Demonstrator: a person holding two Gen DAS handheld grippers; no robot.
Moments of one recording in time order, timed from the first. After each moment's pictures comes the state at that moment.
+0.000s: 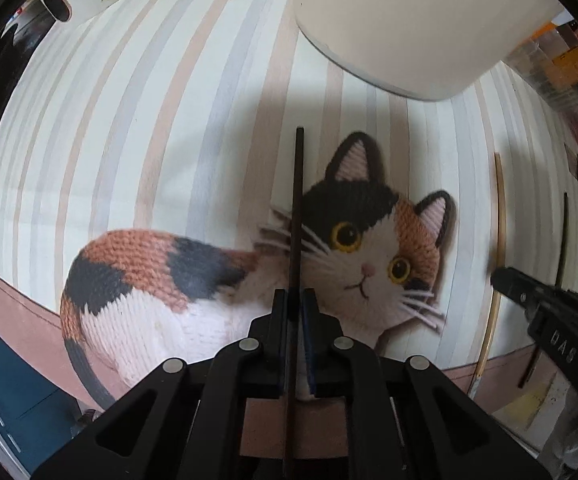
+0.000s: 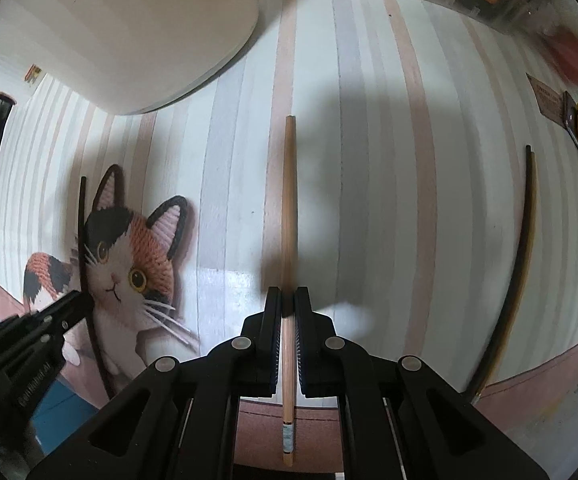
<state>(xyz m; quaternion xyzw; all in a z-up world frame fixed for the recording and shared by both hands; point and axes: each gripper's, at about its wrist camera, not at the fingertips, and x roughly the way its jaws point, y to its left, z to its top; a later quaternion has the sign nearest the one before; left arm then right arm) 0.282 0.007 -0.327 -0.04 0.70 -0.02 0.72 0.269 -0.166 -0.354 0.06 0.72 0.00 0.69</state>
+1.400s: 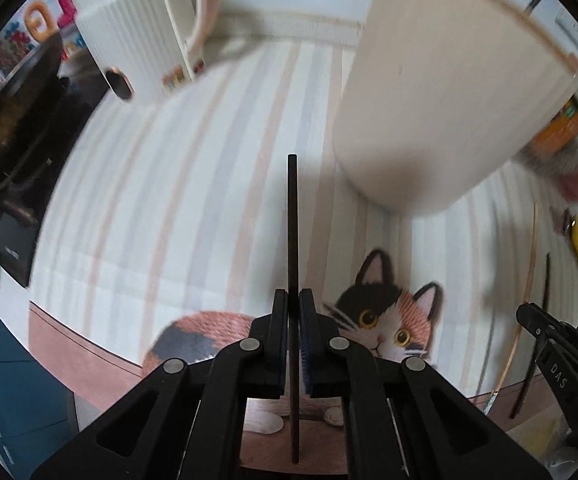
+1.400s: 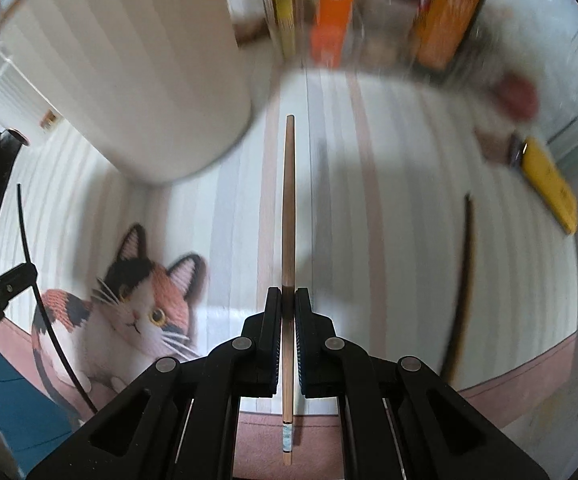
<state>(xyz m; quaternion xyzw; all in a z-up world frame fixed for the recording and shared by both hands) 0.256 0.044 -0.249 -0.03 0.59 0.01 0.81 0.248 -0.154 -0.287 0.05 0.62 -0.03 0.78</state>
